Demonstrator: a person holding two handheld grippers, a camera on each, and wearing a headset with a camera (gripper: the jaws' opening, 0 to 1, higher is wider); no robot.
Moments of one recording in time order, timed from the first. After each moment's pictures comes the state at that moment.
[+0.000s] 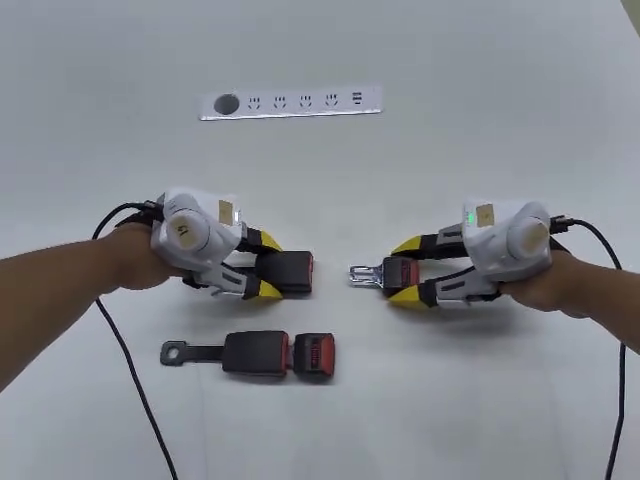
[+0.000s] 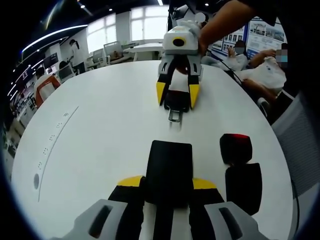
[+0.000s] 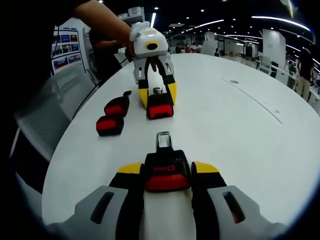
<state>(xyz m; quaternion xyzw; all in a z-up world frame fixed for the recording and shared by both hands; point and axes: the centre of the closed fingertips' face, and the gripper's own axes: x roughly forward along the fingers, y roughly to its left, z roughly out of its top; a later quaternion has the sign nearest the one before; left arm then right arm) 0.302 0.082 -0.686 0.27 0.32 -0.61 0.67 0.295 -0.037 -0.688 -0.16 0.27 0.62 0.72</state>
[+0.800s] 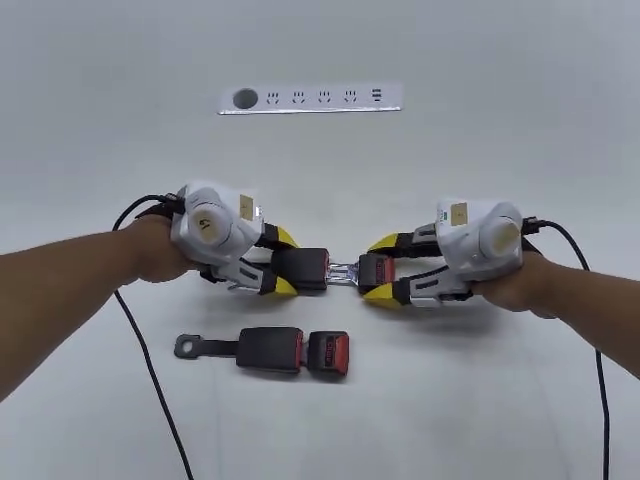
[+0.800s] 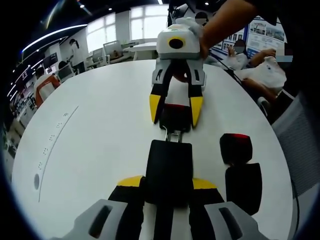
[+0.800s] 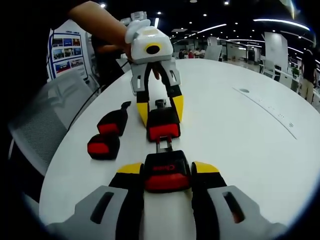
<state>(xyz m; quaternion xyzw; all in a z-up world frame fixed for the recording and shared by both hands) 0.303 0.083 -0.688 0.27 0.33 -0.61 0.67 0.298 0.014 -0.687 -0.14 0.25 0.64 0.71</state>
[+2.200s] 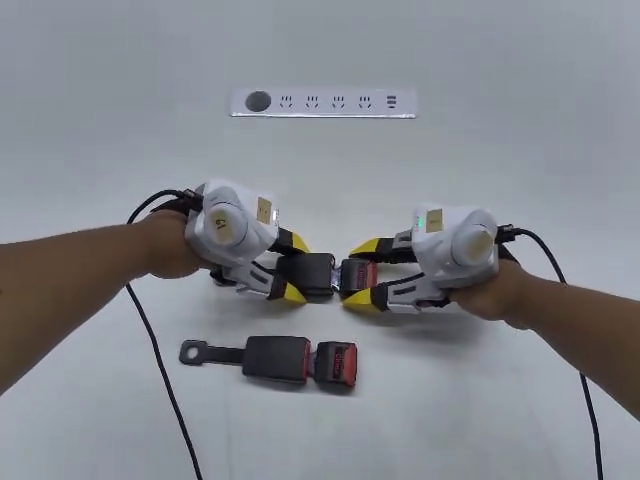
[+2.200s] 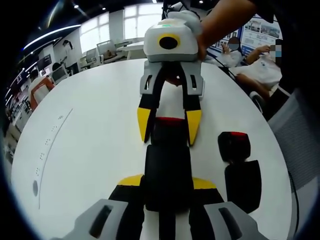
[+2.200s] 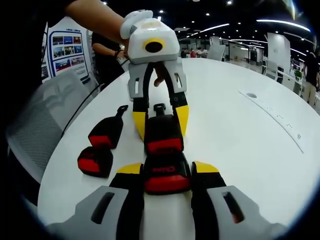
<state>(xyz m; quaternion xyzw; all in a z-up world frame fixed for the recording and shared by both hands) 0.303 0.081 -0.691 0.28 0.33 -0.63 0.65 0.301 0.039 -0.683 -0.16 0.25 0.65 0.70</state>
